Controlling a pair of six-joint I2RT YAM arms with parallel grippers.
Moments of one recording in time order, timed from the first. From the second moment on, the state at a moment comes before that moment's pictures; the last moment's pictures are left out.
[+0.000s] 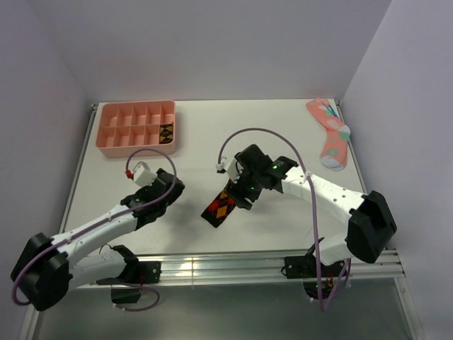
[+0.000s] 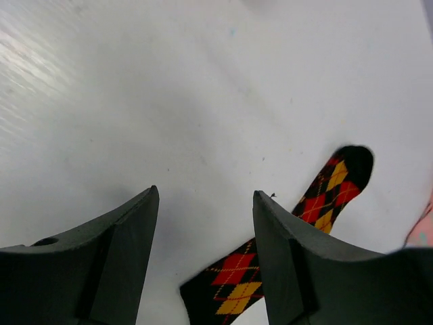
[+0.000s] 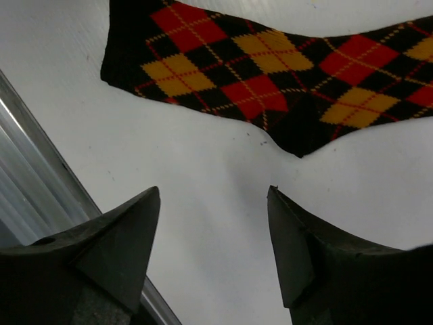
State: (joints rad) left arm -0.72 1.11 0.57 -0.27 -0.57 -1.35; right arm 0.71 1.39 1.05 -0.73 -0.25 -0.32
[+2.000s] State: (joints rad) left arm -0.10 1.00 0.60 -0.13 -0.16 -0.92; right arm 1.17 1.86 1.19 -0.47 0.17 0.07
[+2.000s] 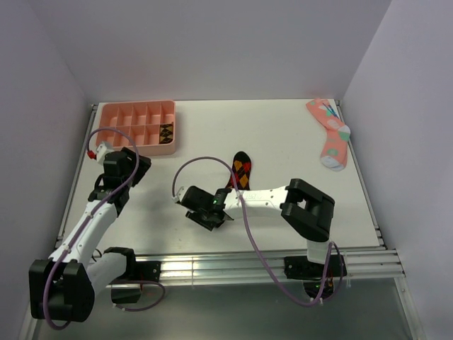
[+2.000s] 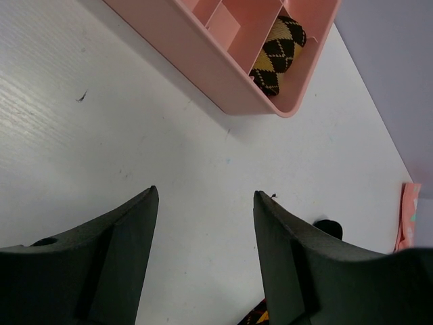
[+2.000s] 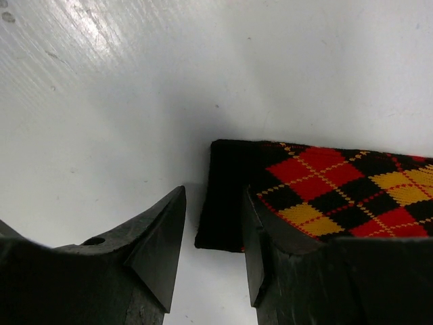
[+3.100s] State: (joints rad) left arm -0.10 0.97 0.59 -0.11 -0.14 -0.89; right arm 1.02 1.82 1.15 -0.47 -0.14 -0.08
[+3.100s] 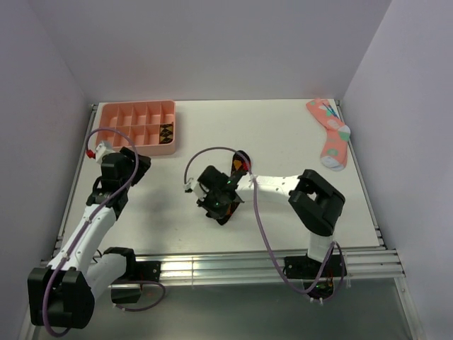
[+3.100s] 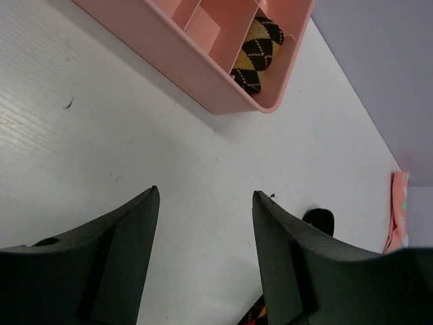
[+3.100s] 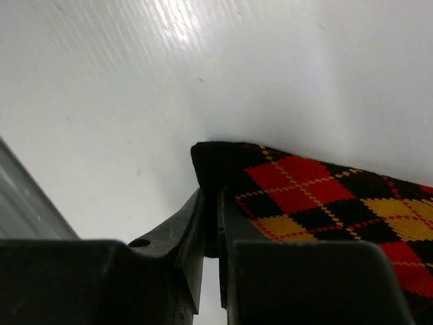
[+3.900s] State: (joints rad) left arm -0.62 0.93 0.32 0.32 -0.23 -0.74; right arm 0.69 2.08 1.37 -1.07 -0.96 -0.55
